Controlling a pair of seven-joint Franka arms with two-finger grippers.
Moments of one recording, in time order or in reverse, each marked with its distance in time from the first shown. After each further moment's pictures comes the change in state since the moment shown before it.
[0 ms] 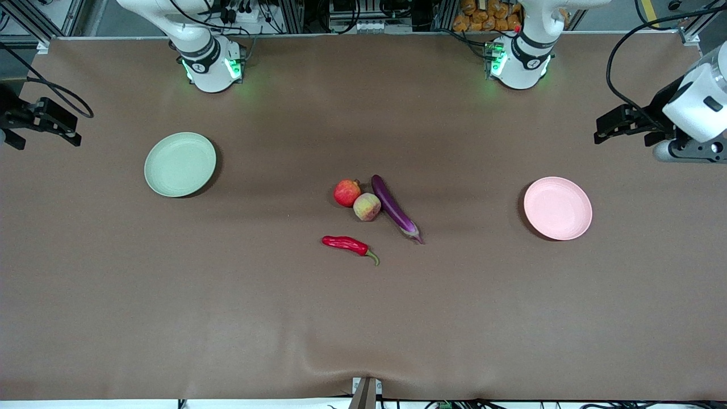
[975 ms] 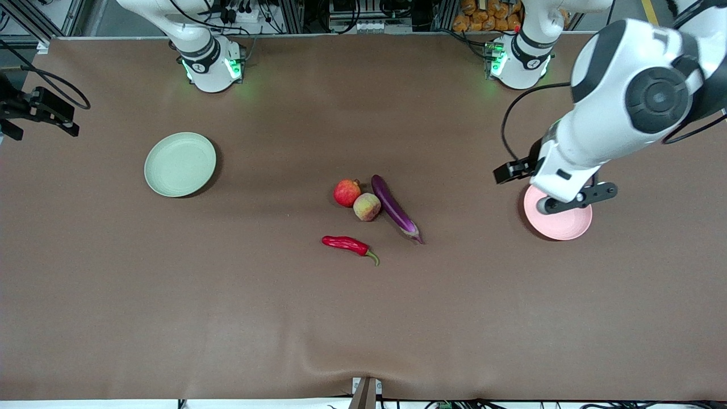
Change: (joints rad) left arm -0.224 0.204 -0.034 -0.005 -0.019 0.184 -0.538; right arm 0.001 0.000 -0.001 0.040 0.009 -0.078 0.000
